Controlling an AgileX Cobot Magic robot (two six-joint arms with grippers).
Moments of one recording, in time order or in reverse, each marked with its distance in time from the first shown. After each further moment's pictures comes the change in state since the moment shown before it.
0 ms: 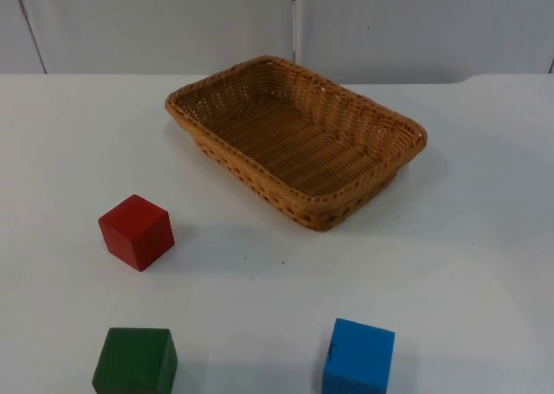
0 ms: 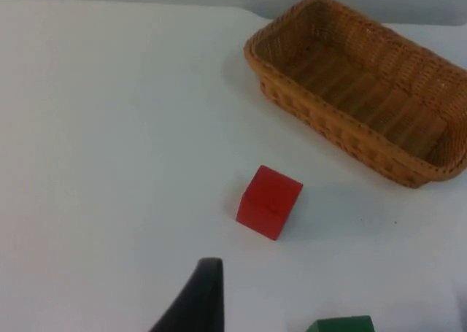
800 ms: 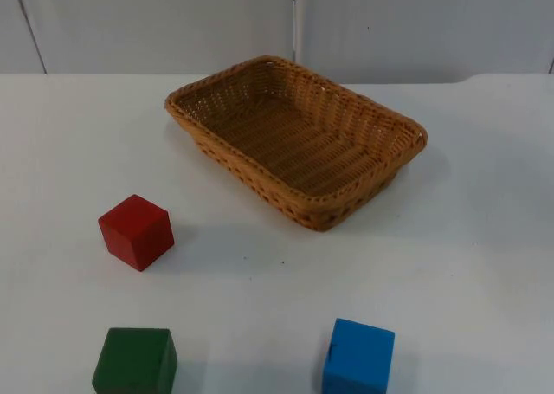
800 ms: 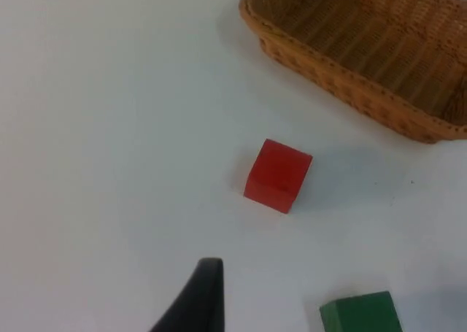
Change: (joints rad) right arm 0.000 0.156 -0.007 0.140 -0.175 -0.189; left arm 0.000 0.293 -0.130 -0.018 0.025 0.120
